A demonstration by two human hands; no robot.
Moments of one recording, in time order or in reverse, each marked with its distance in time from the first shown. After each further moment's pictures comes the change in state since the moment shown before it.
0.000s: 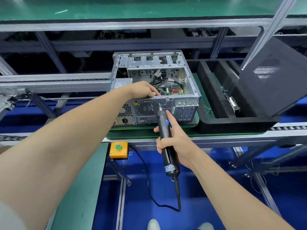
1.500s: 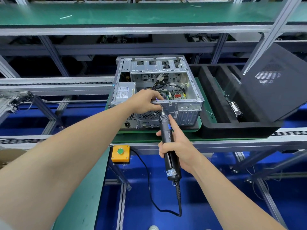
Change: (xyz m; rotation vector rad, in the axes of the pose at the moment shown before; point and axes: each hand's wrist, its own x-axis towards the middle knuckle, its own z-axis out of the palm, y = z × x) left_hand -0.010 -0.020 0.021 0.222 0.202 0.197; right_hand 0.006 0.005 0.002 -0.035 0.031 0.002
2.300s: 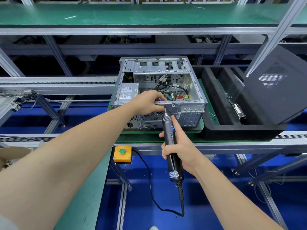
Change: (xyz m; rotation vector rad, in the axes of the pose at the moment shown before) left_hand 0.000 0.000 0.002 0.016 0.015 0.030; right_hand 0.003 0.003 -0.002 -0.071 0.003 -0.024
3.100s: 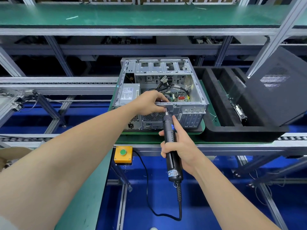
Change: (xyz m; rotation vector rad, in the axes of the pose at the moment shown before) left_hand 0.001 -0.001 -0.002 -0.054 0.009 0.024; right_hand 0.003 -0.008 0.009 0.121 0.021 0.016
